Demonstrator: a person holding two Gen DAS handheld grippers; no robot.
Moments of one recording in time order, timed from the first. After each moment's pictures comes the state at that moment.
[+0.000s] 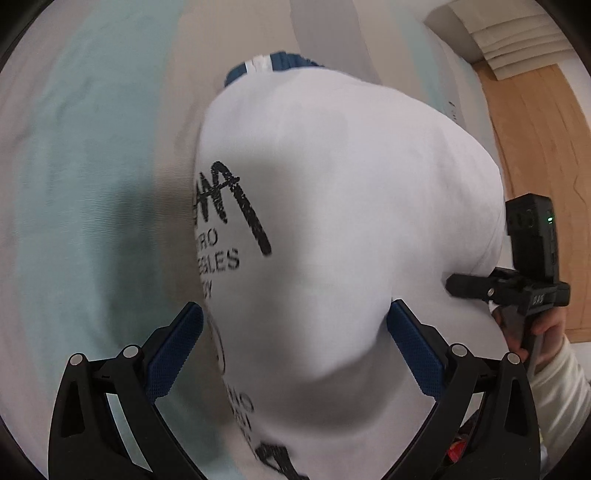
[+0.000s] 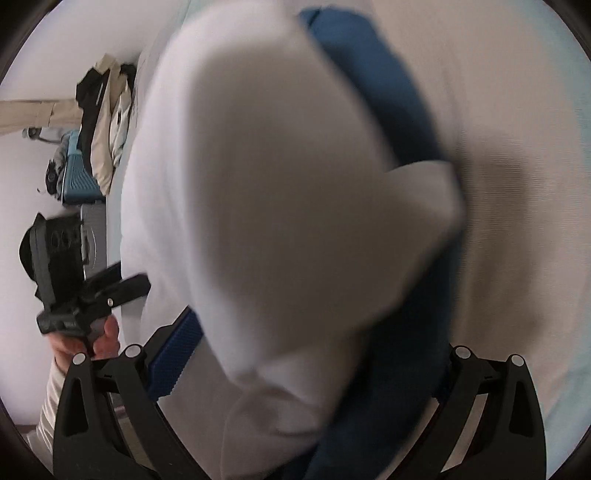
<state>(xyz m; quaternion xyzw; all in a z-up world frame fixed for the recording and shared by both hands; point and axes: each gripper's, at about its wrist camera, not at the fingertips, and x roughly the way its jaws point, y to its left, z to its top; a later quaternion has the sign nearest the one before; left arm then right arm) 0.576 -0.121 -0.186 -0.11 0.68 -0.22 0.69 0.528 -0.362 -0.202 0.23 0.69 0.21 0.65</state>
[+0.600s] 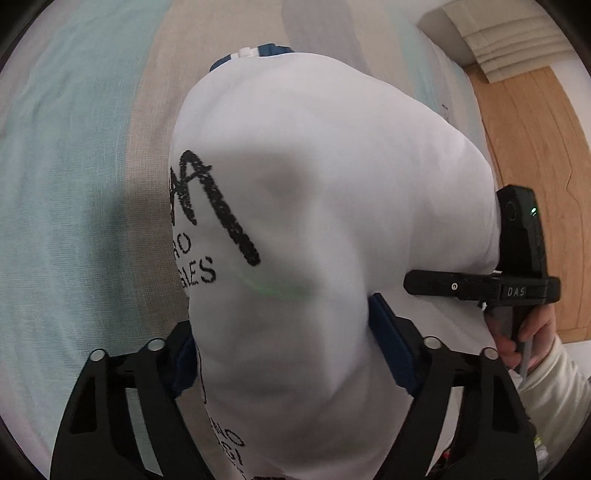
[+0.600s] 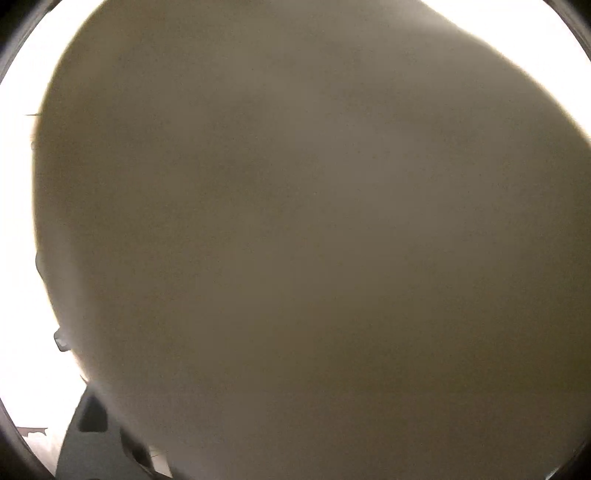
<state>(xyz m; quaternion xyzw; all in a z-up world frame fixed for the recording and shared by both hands) 0.574 -0.142 -0.202 -0.11 0.66 -0.23 0.70 0.535 -0.347 -0.223 0.27 0.69 0.22 0.64</state>
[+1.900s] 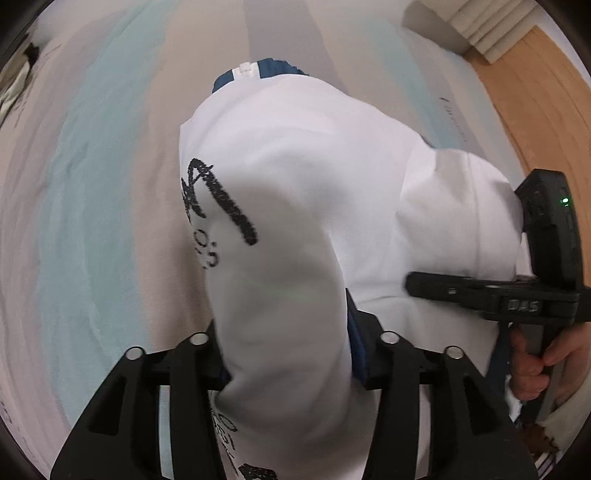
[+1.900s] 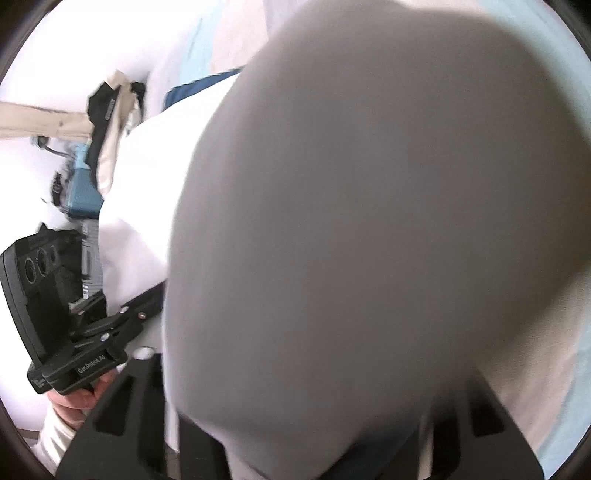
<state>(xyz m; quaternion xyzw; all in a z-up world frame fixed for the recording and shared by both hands) 0.549 -0.188 -0.156 -0.02 0.62 -0.16 0.77 0.478 -0.318 -0.184 0.22 0.65 0.17 0.70</state>
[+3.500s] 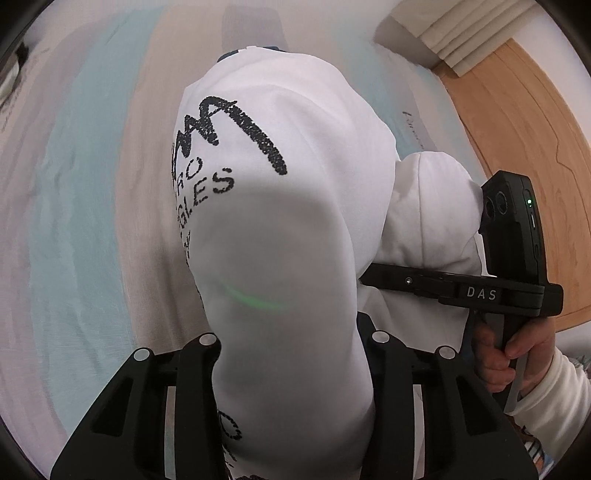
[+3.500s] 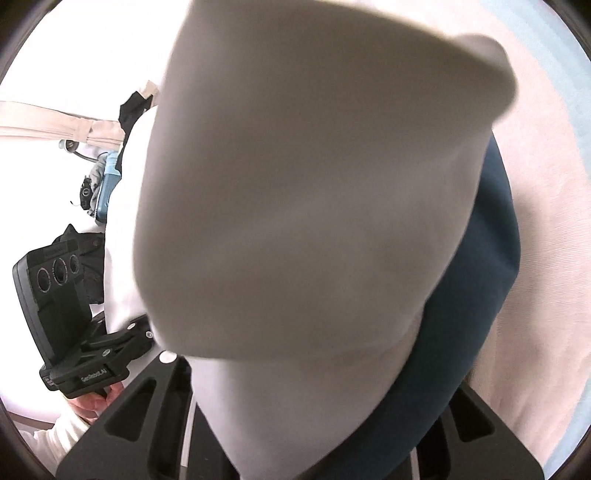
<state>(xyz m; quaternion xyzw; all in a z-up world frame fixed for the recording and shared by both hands) 0.519 -0.147 -0.115 -0.06 0.60 -0.22 0.77 0.462 -0.313 -0.177 0.27 0.60 0.22 0.72</state>
